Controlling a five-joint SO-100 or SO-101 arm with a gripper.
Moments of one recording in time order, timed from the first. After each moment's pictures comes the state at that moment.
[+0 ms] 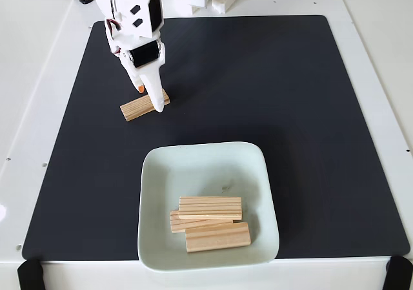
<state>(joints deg) 11.2 76.8 91.3 65.8 -54.8</state>
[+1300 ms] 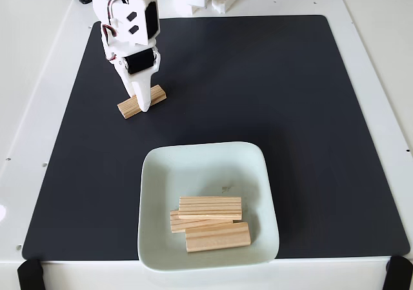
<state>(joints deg) 12.0 74.3 89.9 61.0 -54.8</state>
